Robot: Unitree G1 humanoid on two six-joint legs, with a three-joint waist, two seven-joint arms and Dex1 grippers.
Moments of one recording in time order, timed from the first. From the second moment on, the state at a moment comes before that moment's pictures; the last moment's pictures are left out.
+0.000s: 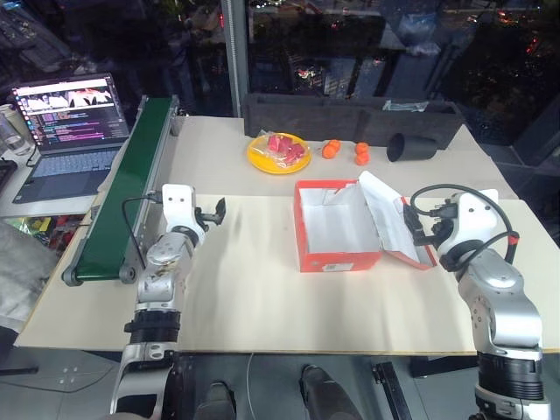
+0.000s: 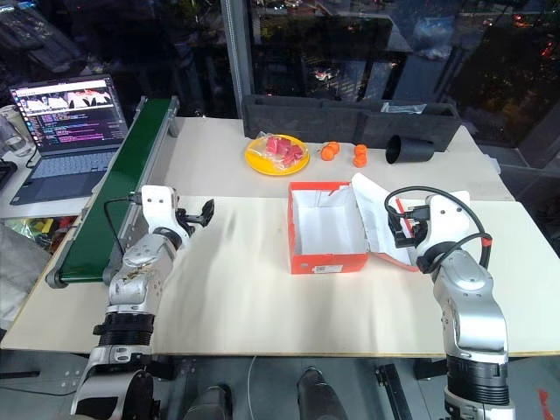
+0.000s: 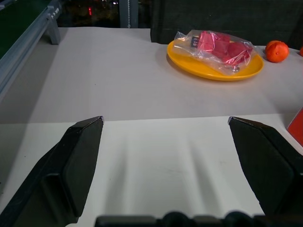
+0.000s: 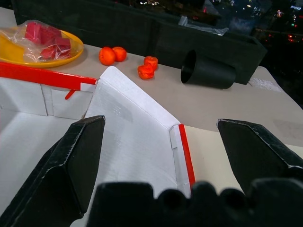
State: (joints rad) left arm -0.52 0.23 0.18 0.22 -0.16 0.31 -0.19; right arm -0.26 -0.46 -0.27 -0.26 0.20 0.53 0.20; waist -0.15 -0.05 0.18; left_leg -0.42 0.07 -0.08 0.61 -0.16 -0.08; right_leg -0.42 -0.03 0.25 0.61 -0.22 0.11
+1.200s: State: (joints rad) left arm -0.53 0.72 0.40 0.42 -0.28 0.53 -0.41; right arm -0.50 -0.41 0.35 -0.19 0.26 0.50 0.65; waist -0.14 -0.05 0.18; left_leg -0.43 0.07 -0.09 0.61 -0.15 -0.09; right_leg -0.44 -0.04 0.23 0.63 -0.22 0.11
